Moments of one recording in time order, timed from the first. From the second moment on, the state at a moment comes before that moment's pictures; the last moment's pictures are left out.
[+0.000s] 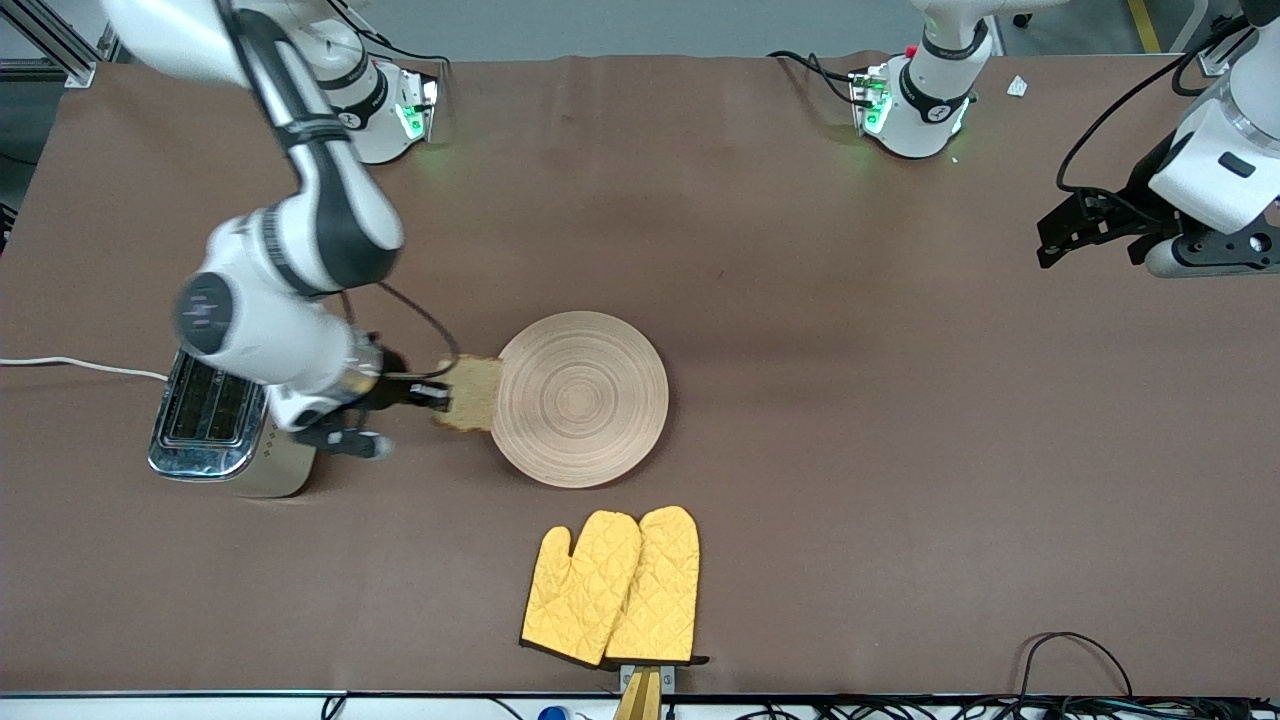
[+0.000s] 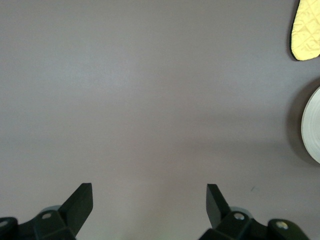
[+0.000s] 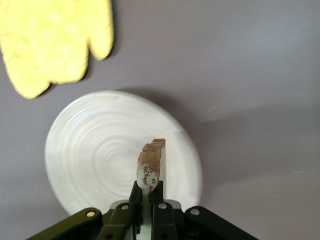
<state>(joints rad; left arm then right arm) 0.06 -0.03 -0.20 -1.59 -0.02 1.58 -0.17 0.35 0.40 0.04 -1.70 0.30 2.14 0.44</state>
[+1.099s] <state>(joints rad) 0.07 -0.02 -0.19 -1.59 -0.08 1.57 -0.16 0.46 0.54 -0.05 -1.72 0.19 2.22 0.44</state>
